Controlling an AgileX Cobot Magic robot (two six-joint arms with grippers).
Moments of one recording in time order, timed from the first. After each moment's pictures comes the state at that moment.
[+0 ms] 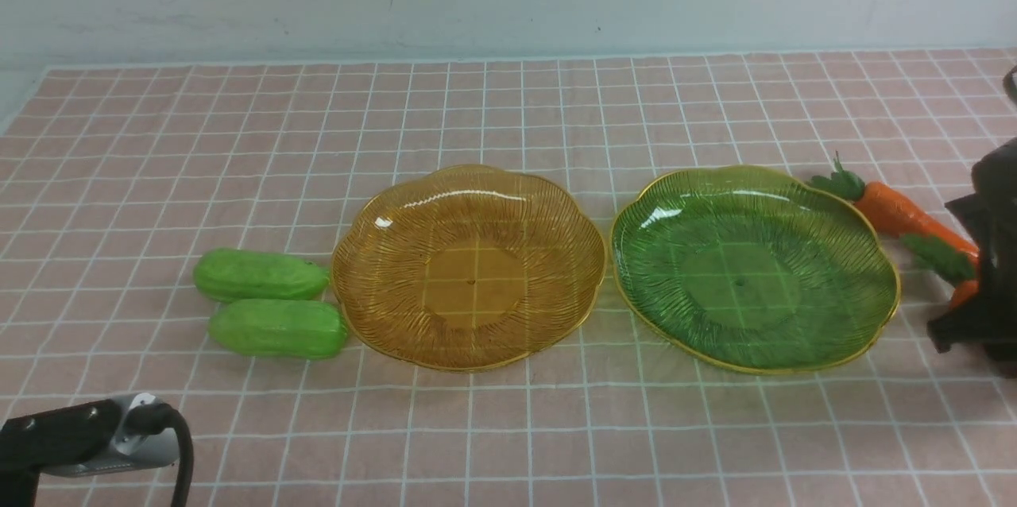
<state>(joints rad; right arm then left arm) 0.02 1.93 -1.15 -0.51 0.99 0.30 -0.06 0.66 -0.40 -0.71 0.96 0.25</state>
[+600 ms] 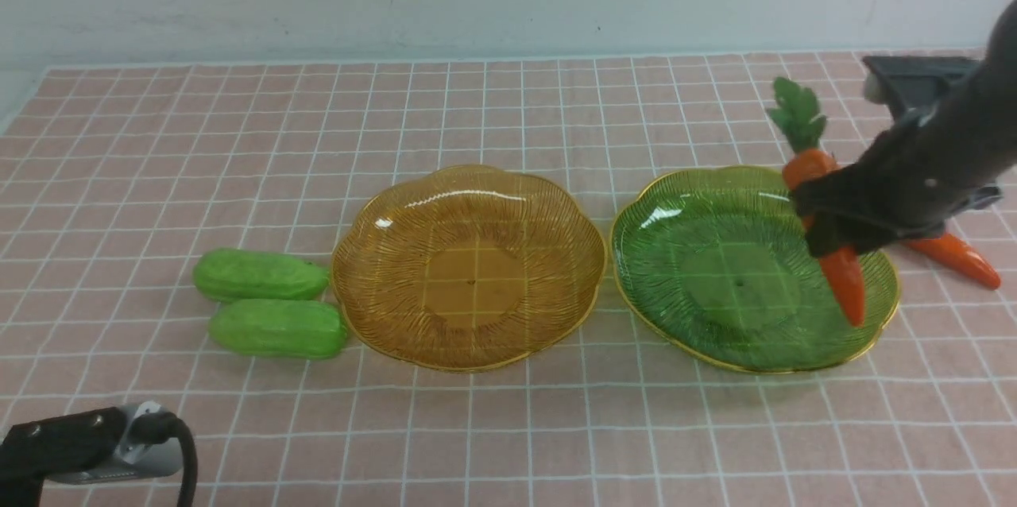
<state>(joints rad) 0.12 1.77 -1.31 0.16 0.93 -0.05 -0.06 0.66 -0.40 -0.71 0.99 0.25</state>
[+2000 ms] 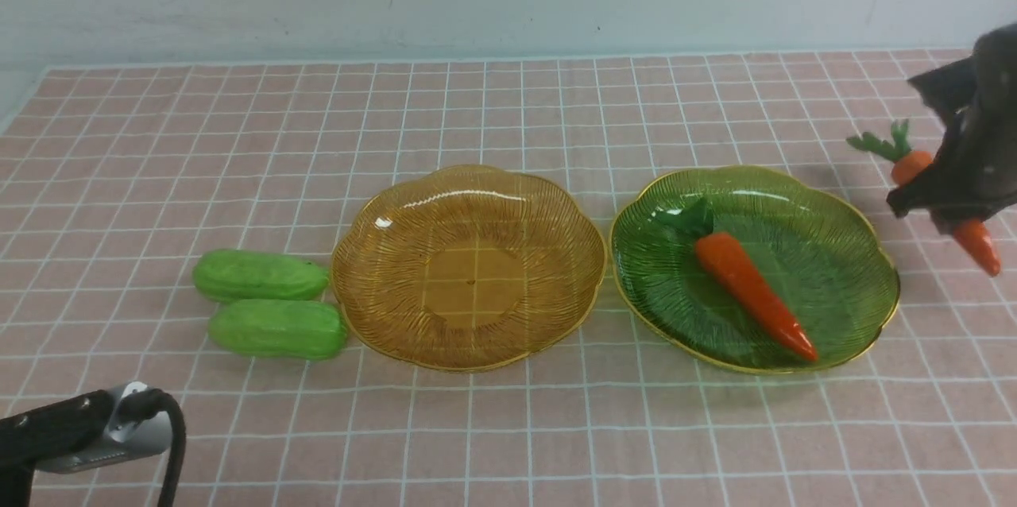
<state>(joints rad) -0.02 2.04 -1.77 -0.10 1.20 -0.03 -0.06 0.66 -0.40 -0.71 0.88 0.16</state>
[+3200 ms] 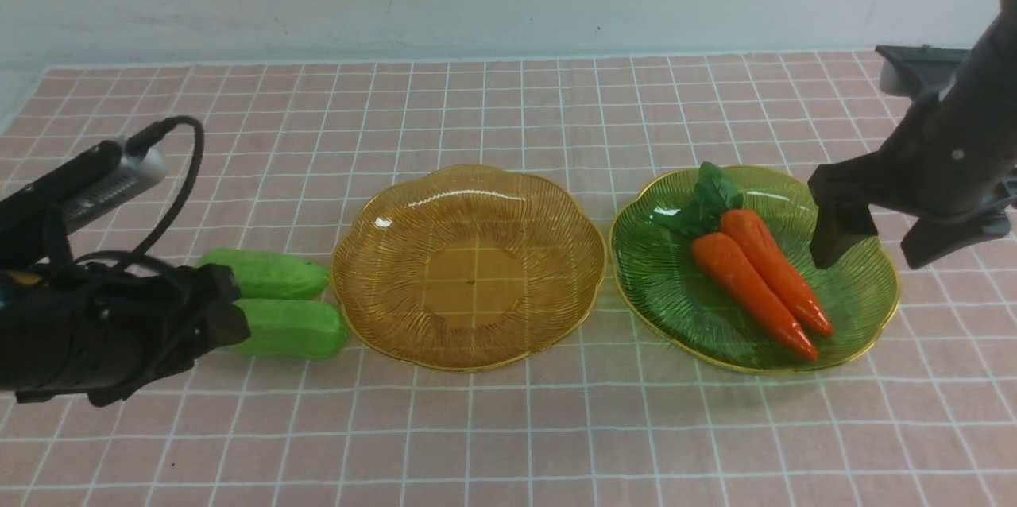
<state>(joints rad) 0.15 1.74 -1.41 0.13 1.23 0.07 0.00 1.60 -0.72 -0.97 0.25 -0.03</state>
